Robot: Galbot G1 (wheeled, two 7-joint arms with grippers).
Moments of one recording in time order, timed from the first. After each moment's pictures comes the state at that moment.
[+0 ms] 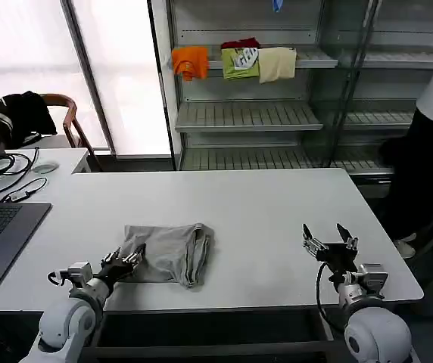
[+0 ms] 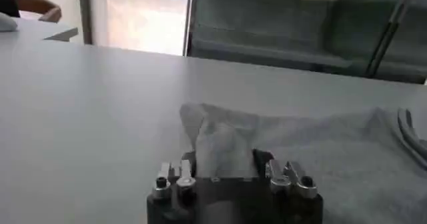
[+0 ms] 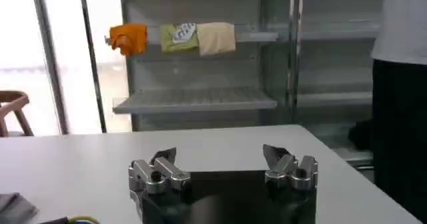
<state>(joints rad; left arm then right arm) 1.19 -1.15 -0.54 -1.82 -0.57 0.52 0.01 -1.29 1.15 0.51 2.16 0.48 -0.45 0.26</state>
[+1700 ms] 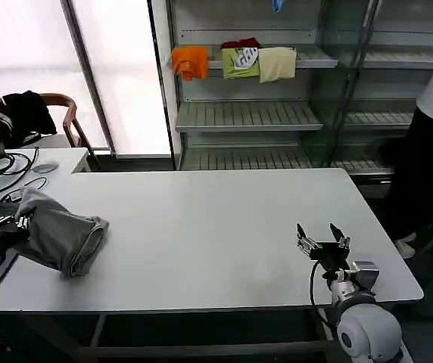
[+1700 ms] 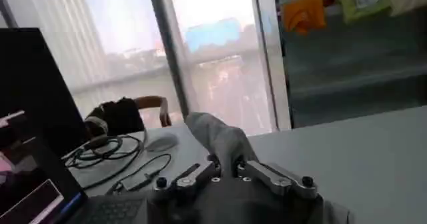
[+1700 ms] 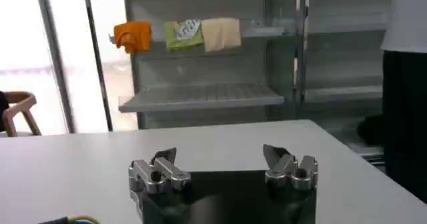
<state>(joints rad) 1.20 -0.83 -0.89 -1.78 -0.52 0.49 0.12 -1.26 1.17 0.48 2.12 0.48 -0.44 0.26</state>
